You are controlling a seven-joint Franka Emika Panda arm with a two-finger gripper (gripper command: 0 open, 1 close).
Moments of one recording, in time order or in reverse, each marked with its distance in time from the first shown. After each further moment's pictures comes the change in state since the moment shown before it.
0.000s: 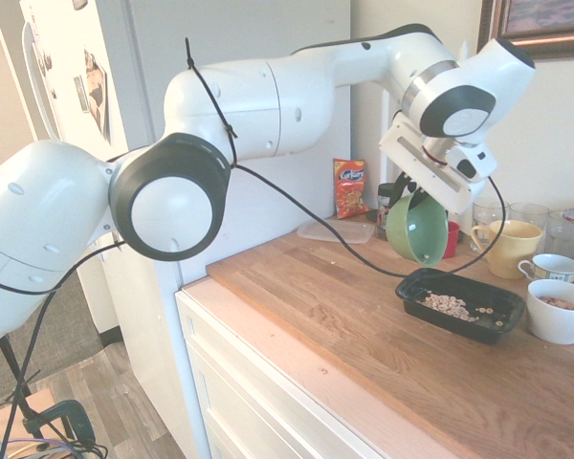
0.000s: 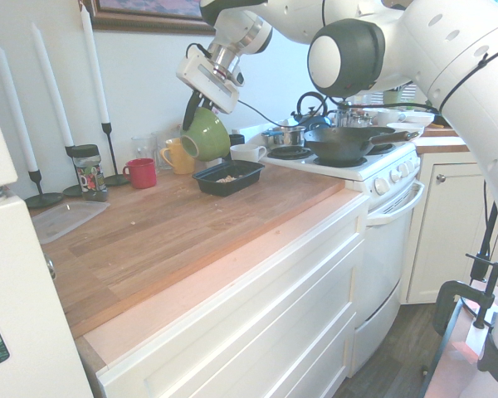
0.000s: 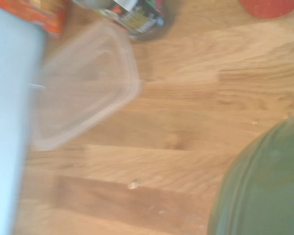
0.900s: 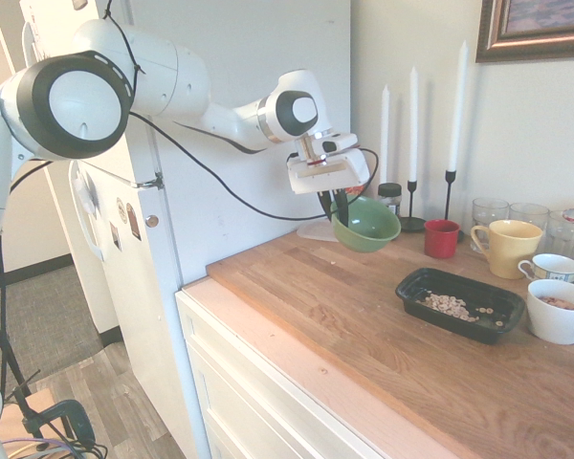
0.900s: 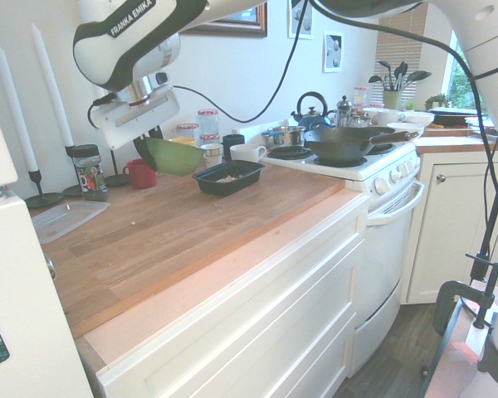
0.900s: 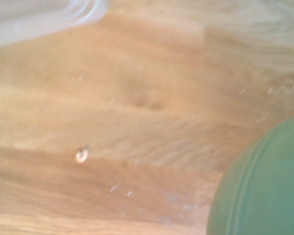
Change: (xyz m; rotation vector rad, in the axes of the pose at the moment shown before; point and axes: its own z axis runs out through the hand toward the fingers) arm -0.181 -0.097 0.172 -0.568 0.591 -0.131
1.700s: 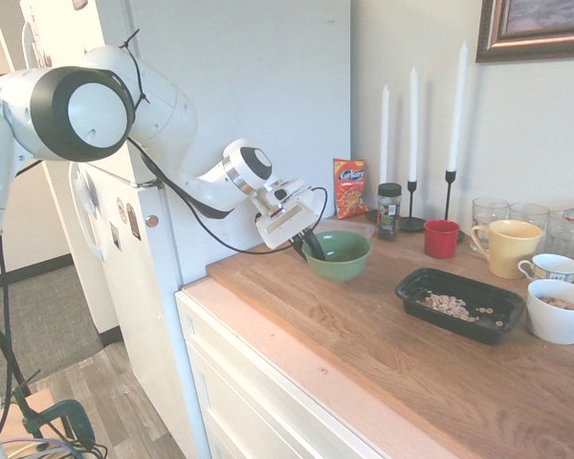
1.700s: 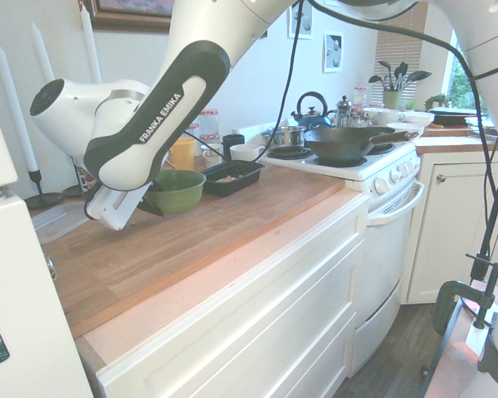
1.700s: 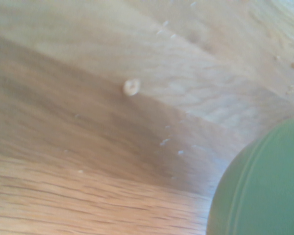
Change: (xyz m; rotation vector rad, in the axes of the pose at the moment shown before) arm -0.102 -0.036 0.078 -0.183 0.250 -0.100
